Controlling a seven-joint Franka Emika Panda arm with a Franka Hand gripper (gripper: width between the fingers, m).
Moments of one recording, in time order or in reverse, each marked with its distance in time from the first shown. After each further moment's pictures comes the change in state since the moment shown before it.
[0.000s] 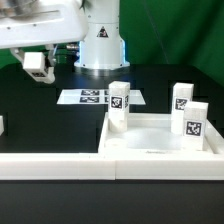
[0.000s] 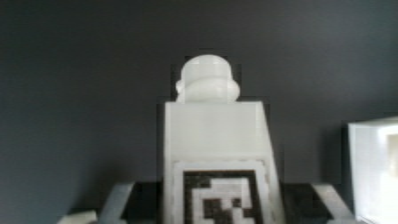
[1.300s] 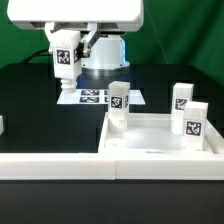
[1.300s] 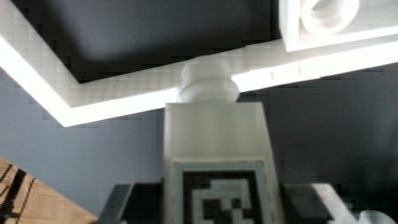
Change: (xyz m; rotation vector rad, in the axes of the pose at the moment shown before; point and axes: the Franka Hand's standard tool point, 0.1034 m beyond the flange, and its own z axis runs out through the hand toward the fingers) arm 0.080 -0.093 -0.047 -0.126 0.745 0.063
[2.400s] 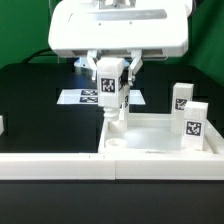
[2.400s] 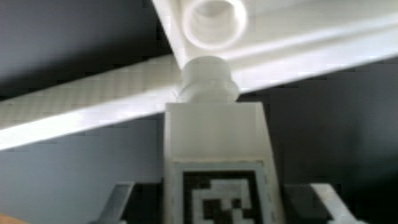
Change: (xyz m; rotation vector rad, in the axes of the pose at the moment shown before) arm -0.013 -0.067 0.038 0.019 0.047 0.036
